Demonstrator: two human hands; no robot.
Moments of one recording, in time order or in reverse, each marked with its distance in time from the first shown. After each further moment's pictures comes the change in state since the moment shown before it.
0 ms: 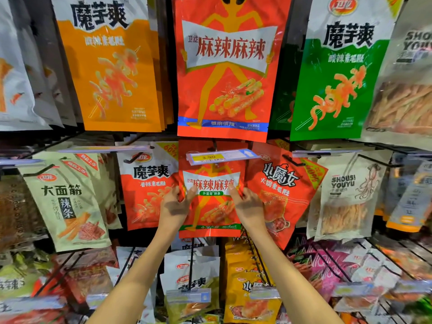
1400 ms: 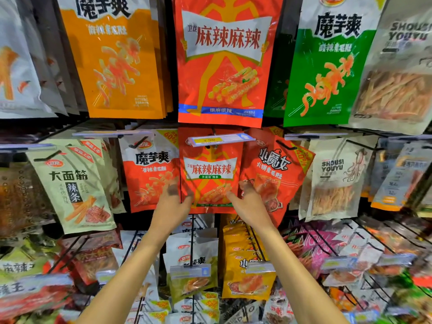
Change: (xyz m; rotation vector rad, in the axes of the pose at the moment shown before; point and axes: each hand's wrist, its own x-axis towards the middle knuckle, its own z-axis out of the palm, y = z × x) left_hand -0.053 0.025 -0.030 0.333 -0.162 0.022; right_hand -0.057 -0.009 -0.018 -0.225 -0.046 -0.098
